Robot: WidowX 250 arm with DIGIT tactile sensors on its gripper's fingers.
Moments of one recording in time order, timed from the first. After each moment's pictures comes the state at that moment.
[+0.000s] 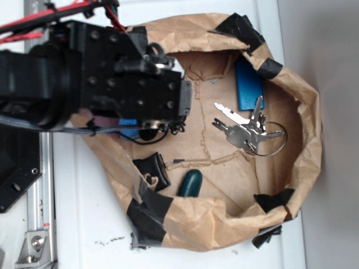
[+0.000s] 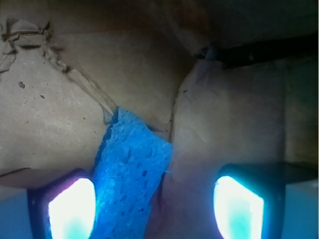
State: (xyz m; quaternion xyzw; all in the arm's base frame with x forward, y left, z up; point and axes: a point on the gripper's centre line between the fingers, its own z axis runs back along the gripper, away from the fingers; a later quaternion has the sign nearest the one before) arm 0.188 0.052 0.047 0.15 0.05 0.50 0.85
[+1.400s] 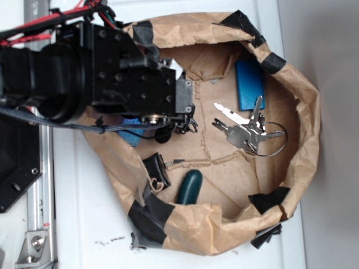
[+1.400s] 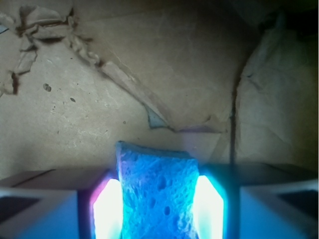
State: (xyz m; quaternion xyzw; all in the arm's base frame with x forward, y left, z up) arm 0.210 0.046 0.021 0.09 0.01 0.53 0.84
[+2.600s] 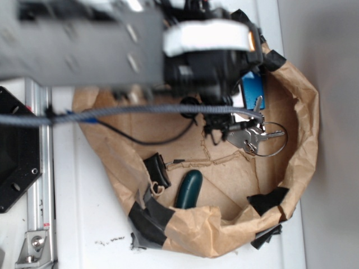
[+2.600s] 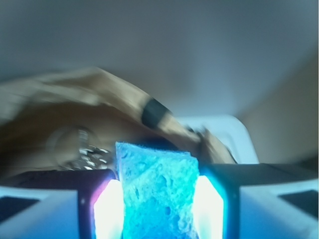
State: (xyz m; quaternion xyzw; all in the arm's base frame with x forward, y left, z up) arm 0.290 0.052 0.156 0.08 -0.26 0.03 0.96
